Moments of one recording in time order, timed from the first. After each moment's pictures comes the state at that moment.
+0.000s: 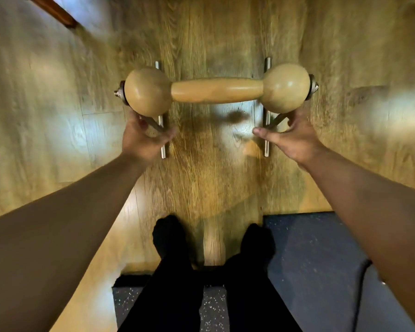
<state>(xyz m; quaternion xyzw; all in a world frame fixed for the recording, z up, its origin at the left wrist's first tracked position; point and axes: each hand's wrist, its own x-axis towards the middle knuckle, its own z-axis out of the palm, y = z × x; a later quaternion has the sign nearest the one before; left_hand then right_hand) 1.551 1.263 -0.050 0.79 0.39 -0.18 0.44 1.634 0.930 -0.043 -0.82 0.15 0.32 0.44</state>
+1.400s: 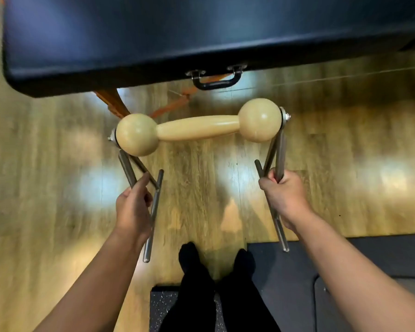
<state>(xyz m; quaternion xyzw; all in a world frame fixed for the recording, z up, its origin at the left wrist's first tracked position) 1.545 1.270 0.404 0.51 0.57 0.02 0.65 1.633 0.982 0.395 -0.79 0.20 0.22 0.54</state>
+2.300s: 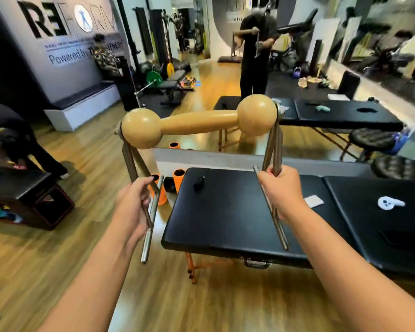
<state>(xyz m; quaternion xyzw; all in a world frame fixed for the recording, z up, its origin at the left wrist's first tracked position) 1.594 1.405 0.954 0.47 0.30 0.33 0.76 1.755 1.155 0.957 -0.76 -0.08 0.01 0.64</state>
